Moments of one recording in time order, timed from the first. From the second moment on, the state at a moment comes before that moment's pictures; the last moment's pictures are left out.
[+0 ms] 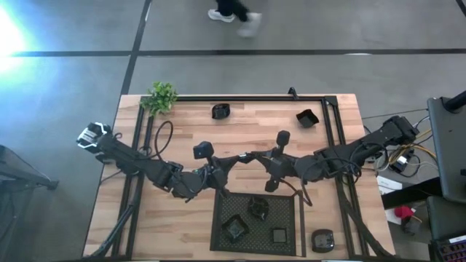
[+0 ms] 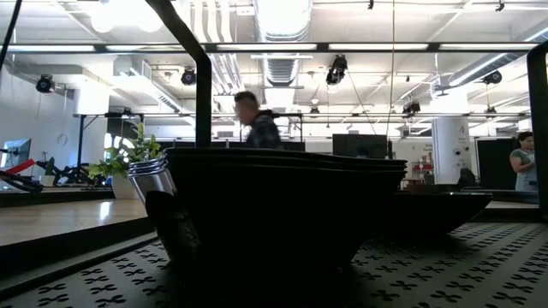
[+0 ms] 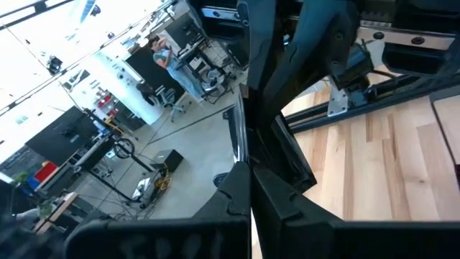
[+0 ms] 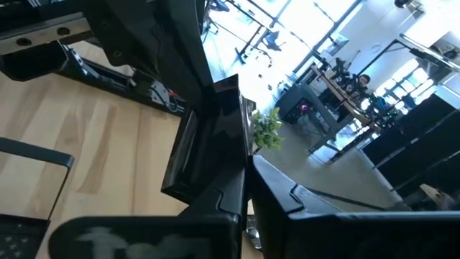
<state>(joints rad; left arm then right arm) -0.45 1.51 1.26 0.08 -1.00 0.45 0.42 1.35 1.14 -0.09 0.77 -0.35</state>
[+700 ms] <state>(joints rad) -0.48 1.47 1.26 0.08 -1.06 0.44 0.42 1.26 1.14 -0.27 0.75 -0.16</state>
